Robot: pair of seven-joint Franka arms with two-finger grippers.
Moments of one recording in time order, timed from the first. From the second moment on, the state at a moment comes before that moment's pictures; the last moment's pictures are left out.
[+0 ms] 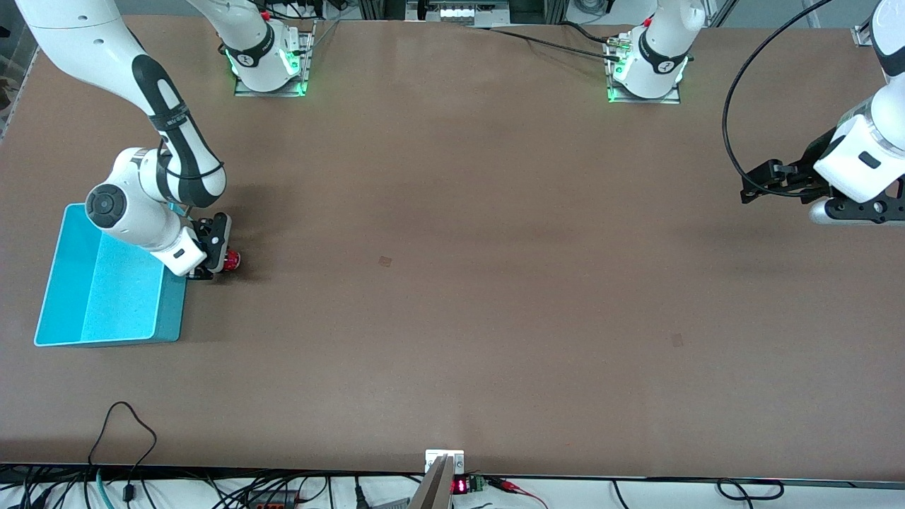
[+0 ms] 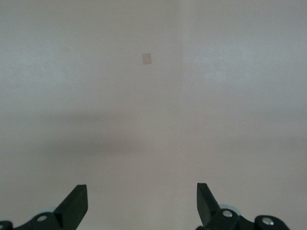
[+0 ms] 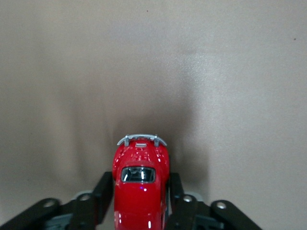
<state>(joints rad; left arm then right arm) 0.01 0.05 -0.04 -1.64 -0.01 1.63 -0.05 -0.01 0.45 -0.04 -2.15 0.04 2.55 -1.60</state>
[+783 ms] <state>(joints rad) 0.00 0.05 -0.04 -1.62 -0.01 1.61 -0.05 0.06 0.33 -0.04 -2.04 0.19 2.61 -1.24</state>
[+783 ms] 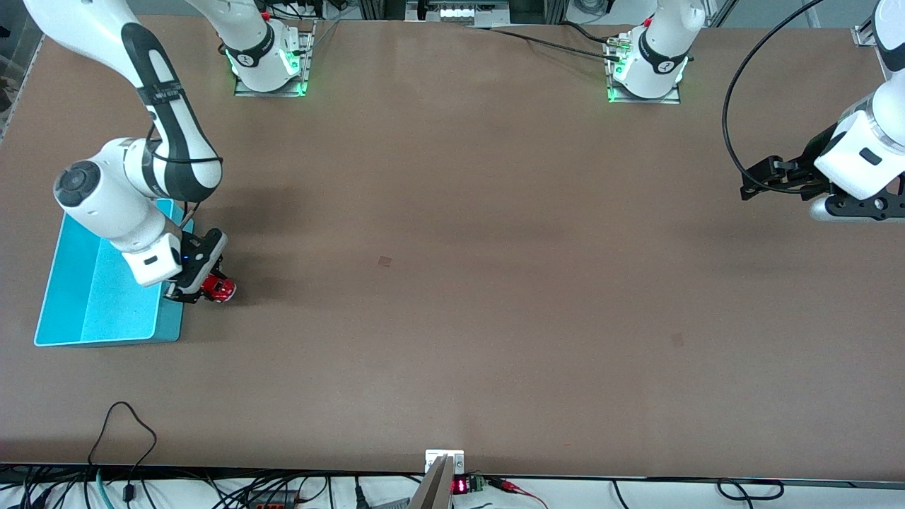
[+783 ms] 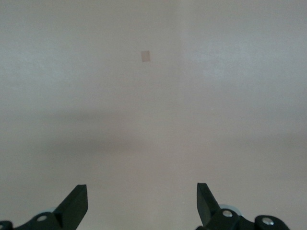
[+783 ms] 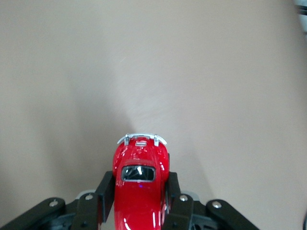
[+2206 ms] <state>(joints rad) -0.03 0.05 -0.05 -1.59 -0.01 1.61 -0.05 -0.03 0.48 -0.27 -1.90 0.08 2.38 -0.38</state>
